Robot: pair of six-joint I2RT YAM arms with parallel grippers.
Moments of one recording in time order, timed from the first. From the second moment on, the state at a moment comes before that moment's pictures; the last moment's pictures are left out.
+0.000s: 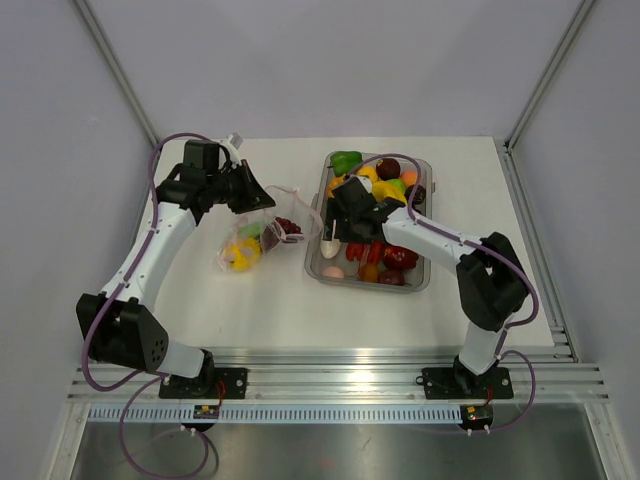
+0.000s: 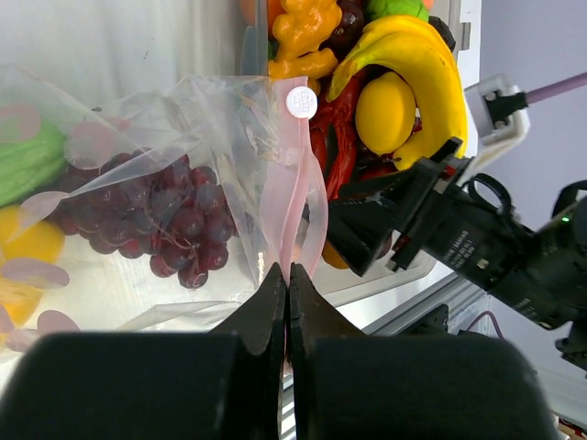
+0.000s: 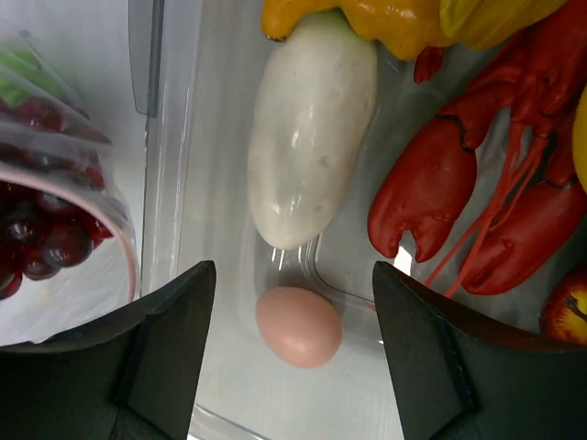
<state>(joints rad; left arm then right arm) -0.20 1.43 1.36 -0.65 0.48 -0.54 0.70 1.79 1.36 -0.49 0.13 0.67</state>
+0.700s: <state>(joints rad) -0.19 1.42 1.35 -0.65 0.48 -0.54 0.69 1.98 1.37 -0.34 0.18 0.74</state>
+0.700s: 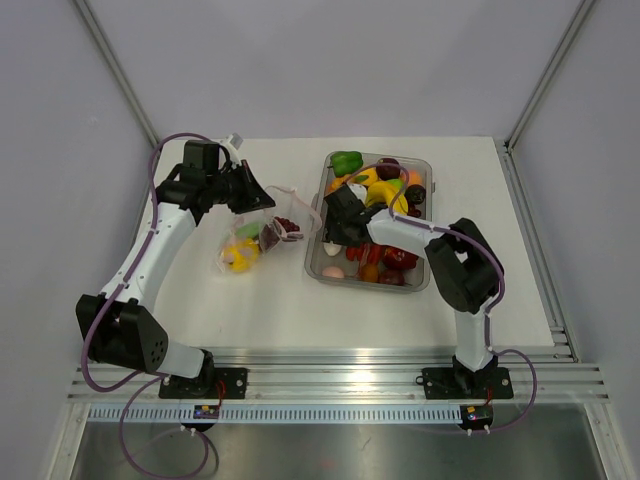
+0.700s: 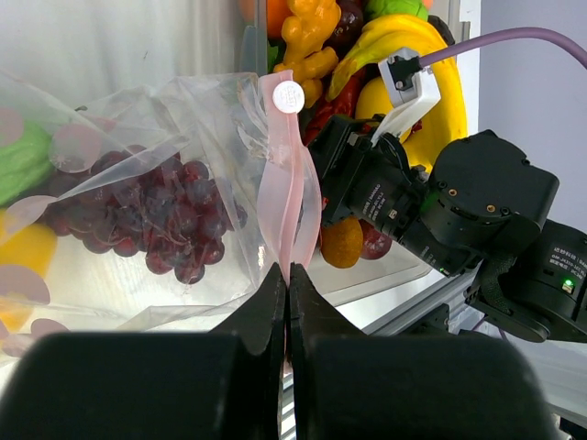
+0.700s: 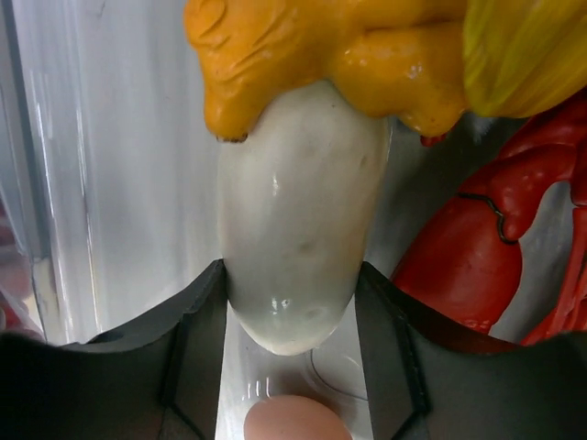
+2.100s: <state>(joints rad) -0.19 1.44 1.38 -0.69 0.57 -0.42 0.72 1.60 1.59 -0.76 -0.35 0.34</state>
